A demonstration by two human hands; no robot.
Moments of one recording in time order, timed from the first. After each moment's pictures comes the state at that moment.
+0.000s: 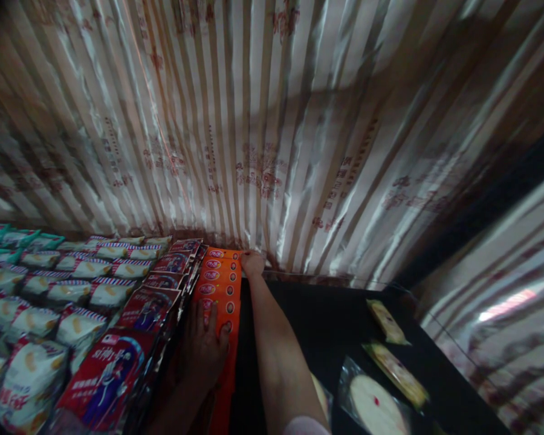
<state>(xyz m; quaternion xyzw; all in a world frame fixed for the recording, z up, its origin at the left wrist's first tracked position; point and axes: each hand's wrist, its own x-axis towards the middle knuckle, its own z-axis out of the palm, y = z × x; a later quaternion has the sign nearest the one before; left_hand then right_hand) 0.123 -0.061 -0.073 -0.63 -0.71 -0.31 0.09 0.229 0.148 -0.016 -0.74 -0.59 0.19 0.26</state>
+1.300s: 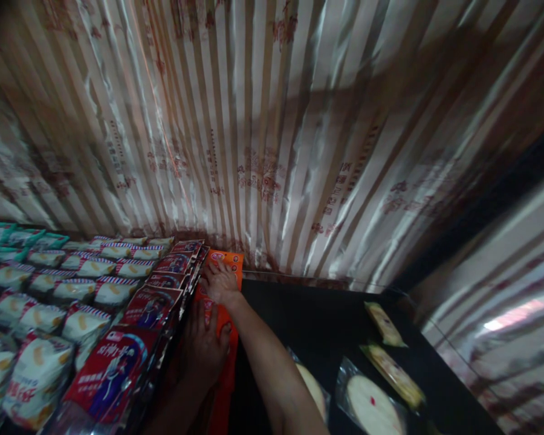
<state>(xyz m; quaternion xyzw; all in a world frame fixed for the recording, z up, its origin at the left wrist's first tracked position) 0.122 -0.061 -0.073 -0.64 -0.70 -0.30 0.11 0.167 0.078 -0.022 -0.46 -0.87 0.09 0.13</state>
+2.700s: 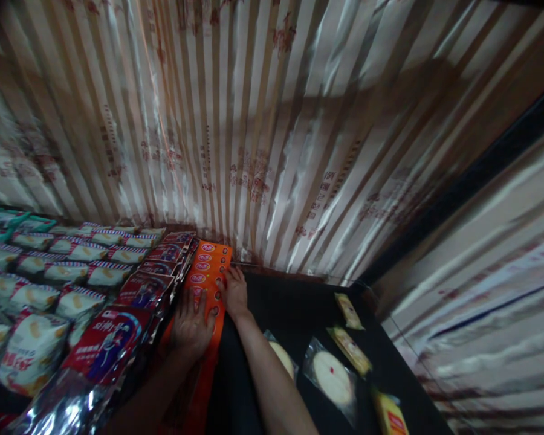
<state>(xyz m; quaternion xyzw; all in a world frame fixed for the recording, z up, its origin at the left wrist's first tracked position) 0.121 -0.060 -0.066 -0.64 -0.72 -0.25 0.09 0.232 0.037 -0.054 -0.59 -0.75 0.08 0.29</state>
